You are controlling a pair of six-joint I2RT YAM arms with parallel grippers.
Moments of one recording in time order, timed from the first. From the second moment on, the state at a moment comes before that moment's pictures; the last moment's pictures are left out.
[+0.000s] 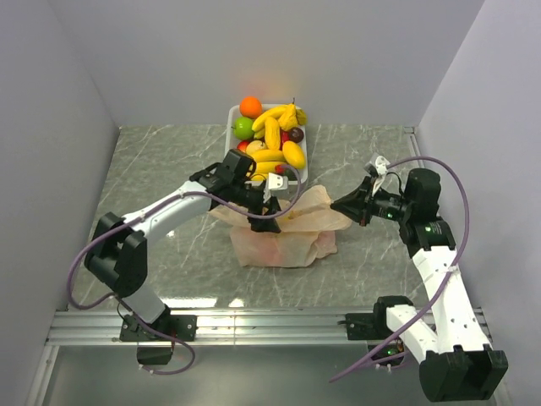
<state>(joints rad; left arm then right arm) -0.63 1.63 1.25 -0.47 0.85 0.56 0.01 0.87 0.86 -0.37 -1.06 -0.16</state>
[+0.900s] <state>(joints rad) -0.91 1.60 1.35 0.14 0.39 -0.03 0.05 0.81 0.76 0.02 -0.96 0.25</state>
